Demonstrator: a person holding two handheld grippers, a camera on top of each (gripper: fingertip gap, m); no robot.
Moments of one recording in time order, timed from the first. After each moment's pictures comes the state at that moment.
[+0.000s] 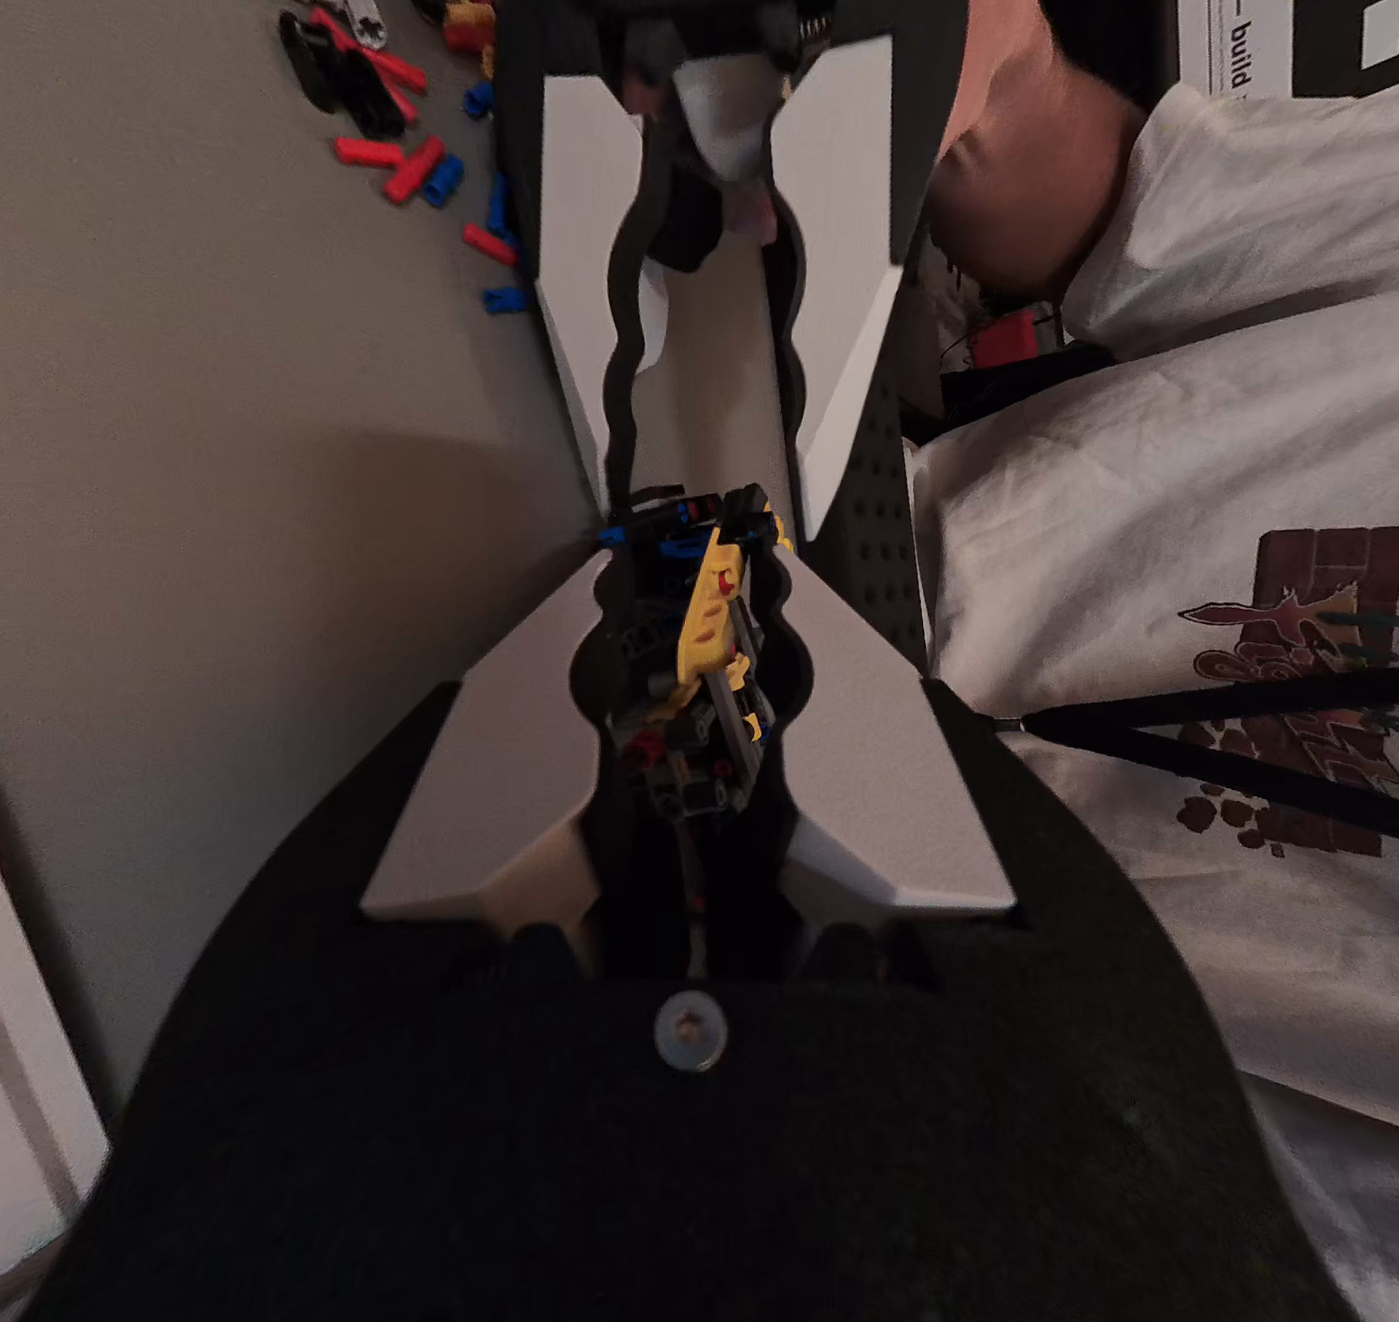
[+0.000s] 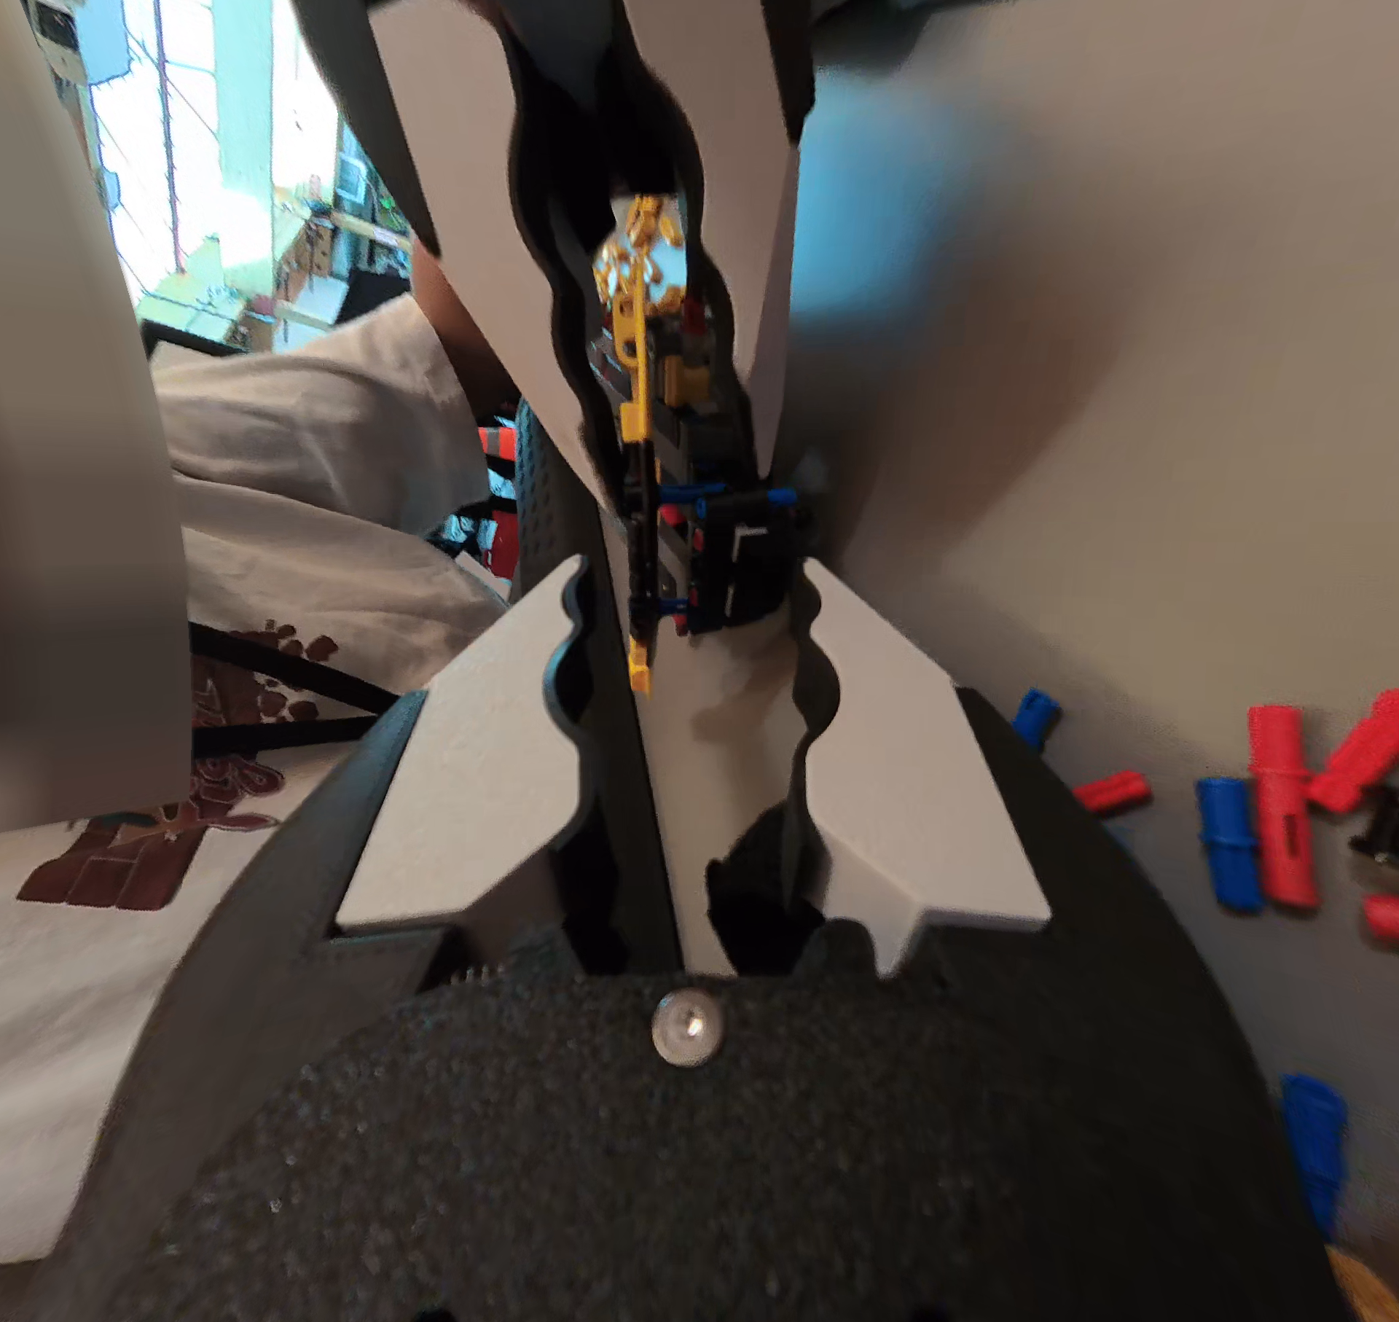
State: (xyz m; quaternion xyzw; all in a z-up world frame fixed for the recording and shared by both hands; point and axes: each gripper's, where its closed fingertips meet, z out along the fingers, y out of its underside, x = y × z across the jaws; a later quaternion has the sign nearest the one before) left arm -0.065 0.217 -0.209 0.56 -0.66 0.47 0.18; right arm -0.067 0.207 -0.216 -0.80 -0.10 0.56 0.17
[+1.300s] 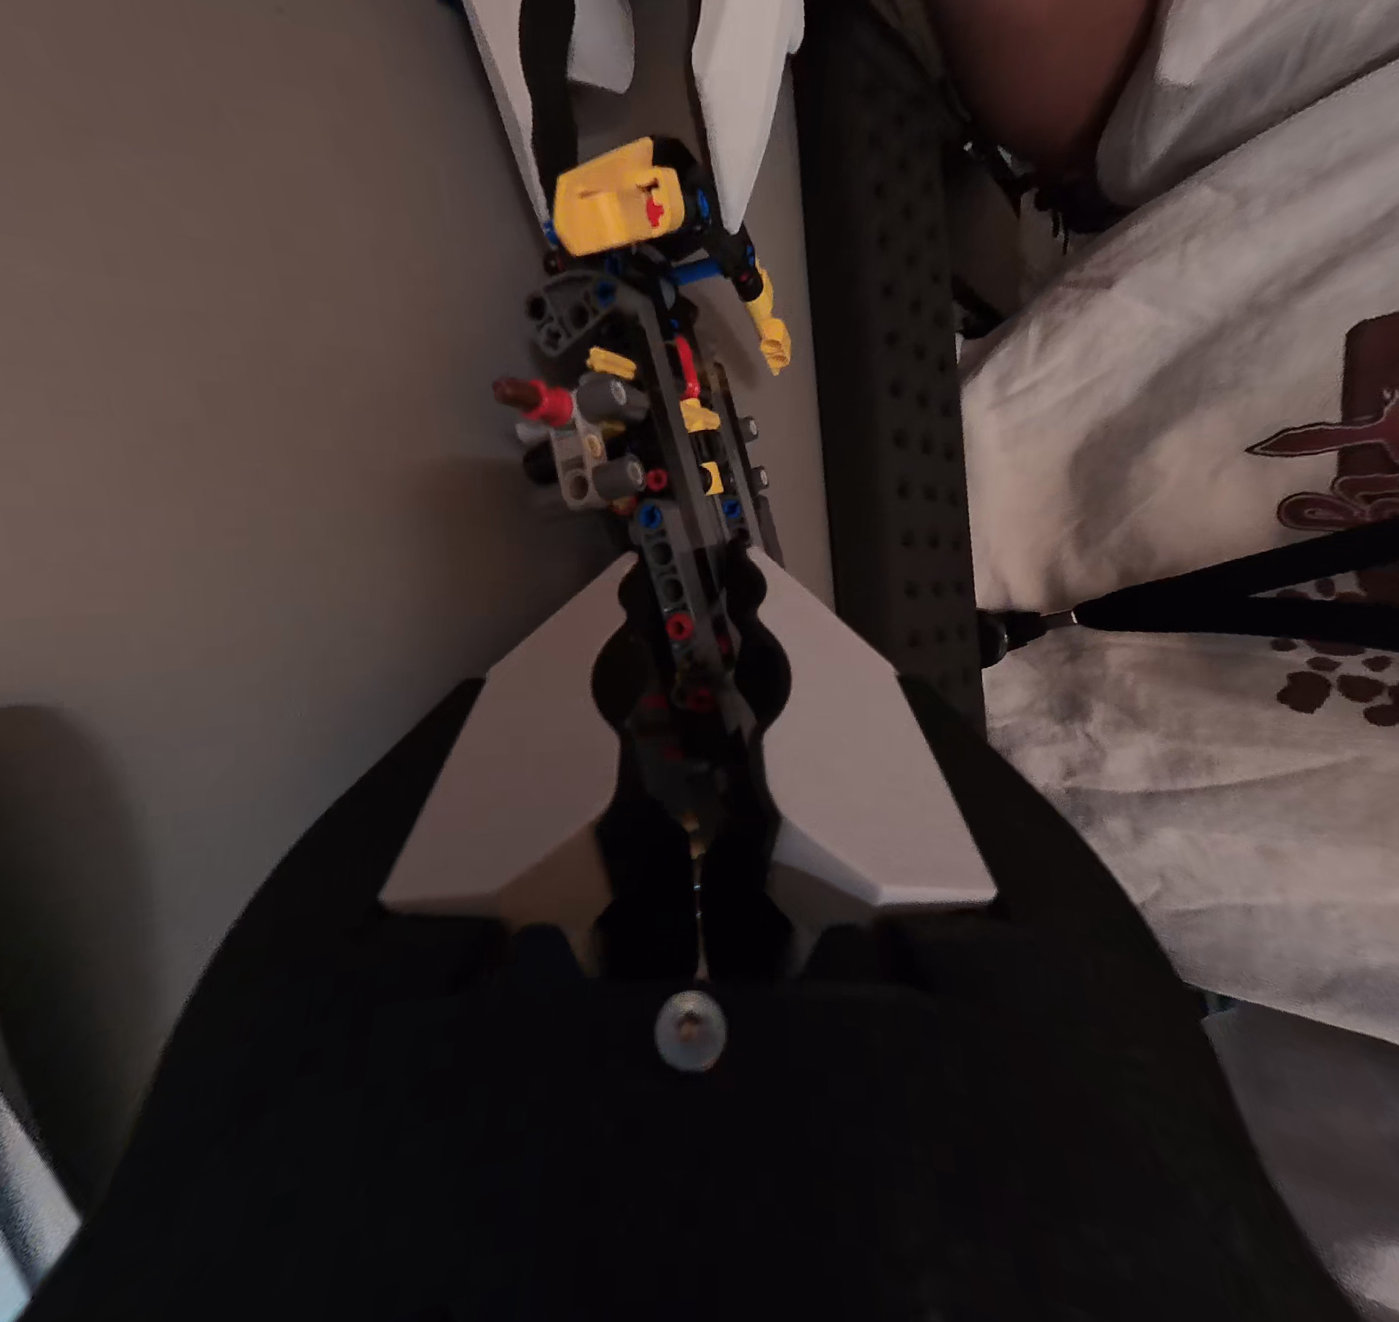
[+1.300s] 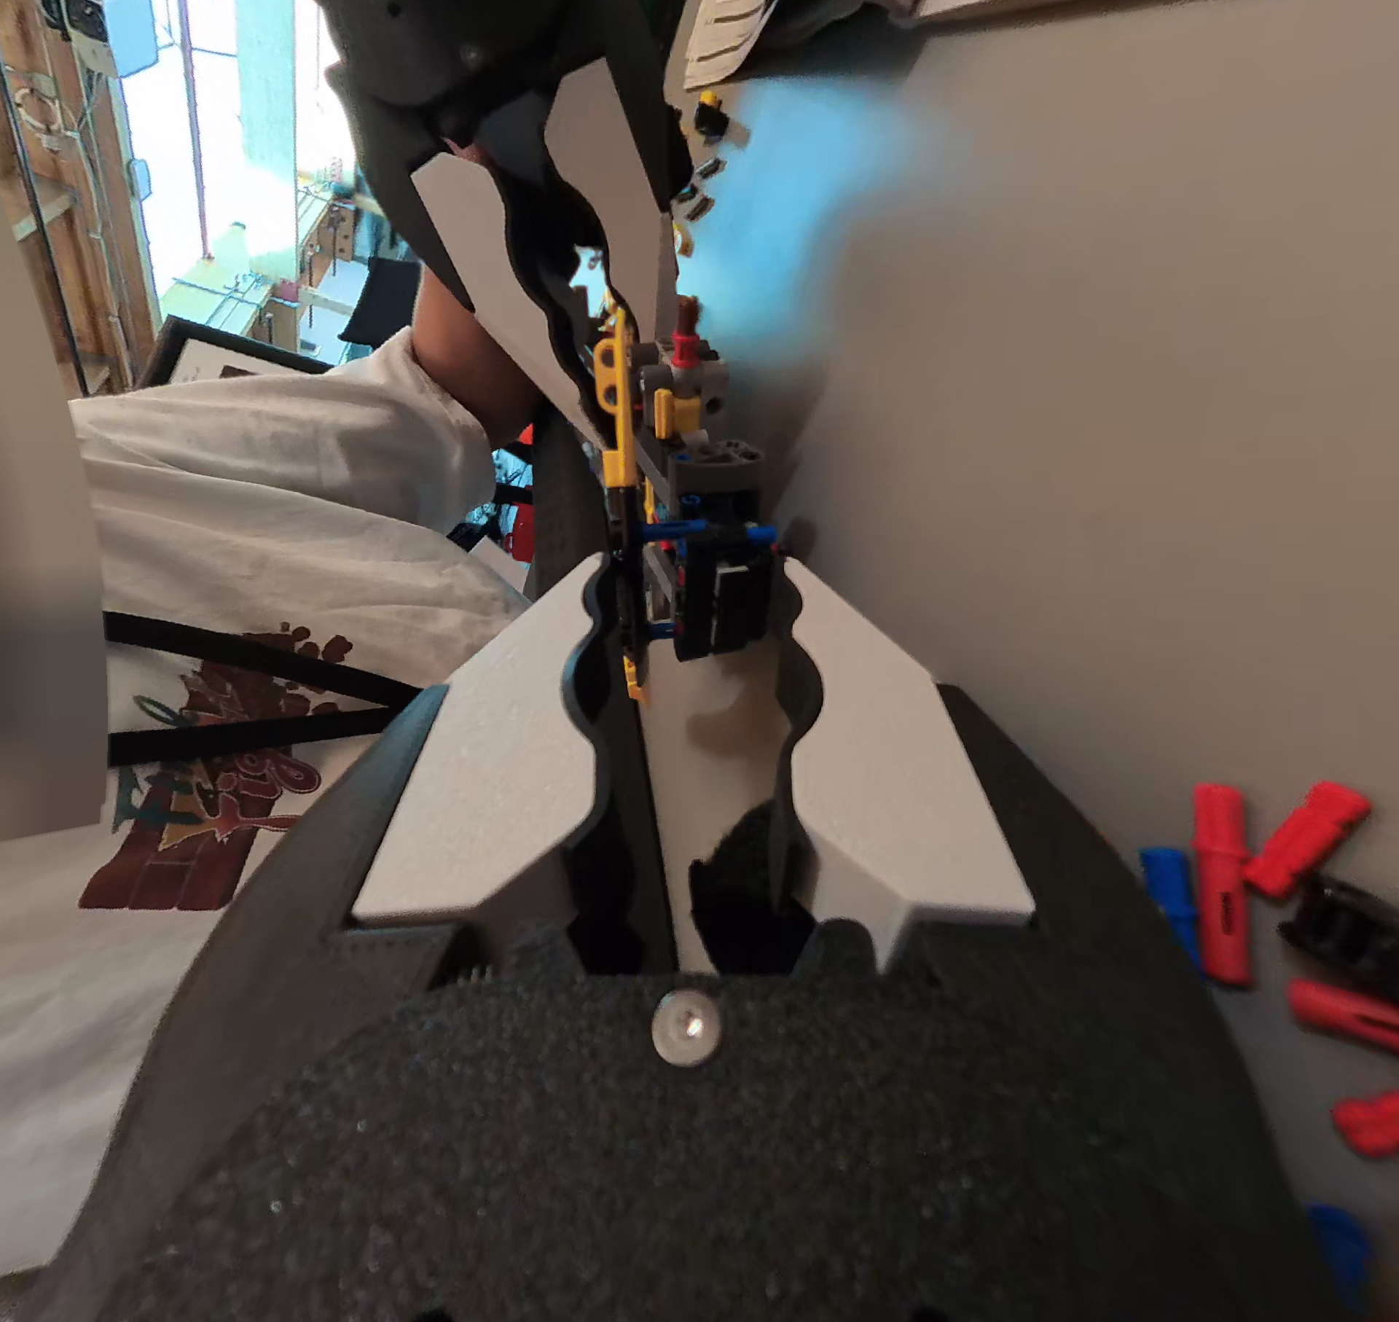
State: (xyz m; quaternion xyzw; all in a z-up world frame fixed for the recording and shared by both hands) left arm -0.138 0.221 -0.219 0.58 -0.68 0.44 0.12; right arm -0.067 0.216 -0.215 -0.80 -0.10 0.58 0.15
